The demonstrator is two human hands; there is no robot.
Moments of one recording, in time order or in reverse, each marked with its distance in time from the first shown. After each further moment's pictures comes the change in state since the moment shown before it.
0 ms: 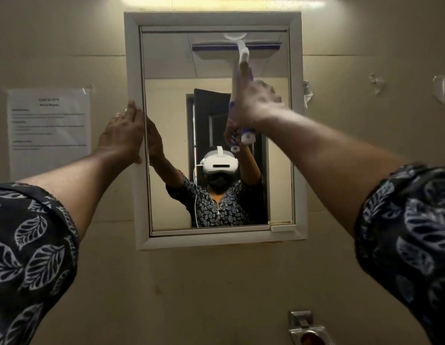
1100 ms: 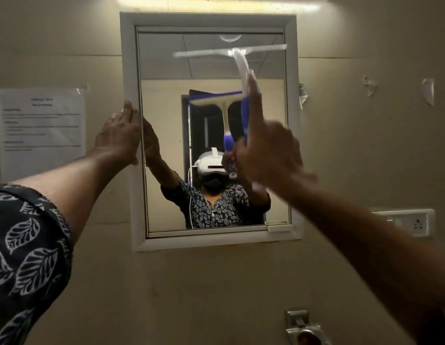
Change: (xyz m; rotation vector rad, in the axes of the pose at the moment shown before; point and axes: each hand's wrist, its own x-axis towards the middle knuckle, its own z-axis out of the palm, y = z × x) left_hand -0.003 0.001 -0.004 -0.006 -0.027 0.006; right_hand -0.088 0.019 0.006 0.104 0.225 -0.265
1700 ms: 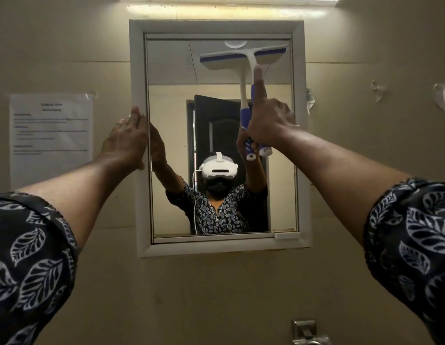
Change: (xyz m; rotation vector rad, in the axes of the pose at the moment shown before) left_hand 0.002 -0.003 0.006 0.021 0.002 0.006; right_hand 0.079 0.042 0.033 -0.151 -0.167 0.165
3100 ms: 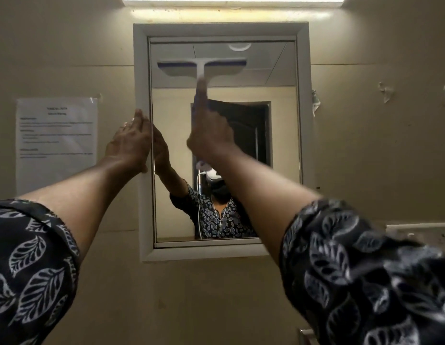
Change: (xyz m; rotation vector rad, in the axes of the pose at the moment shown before) left_hand 0.000 0.002 0.000 -0.008 0.042 -0.020; right_hand -0.006 -0.092 0.055 0.328 0.020 -0.082
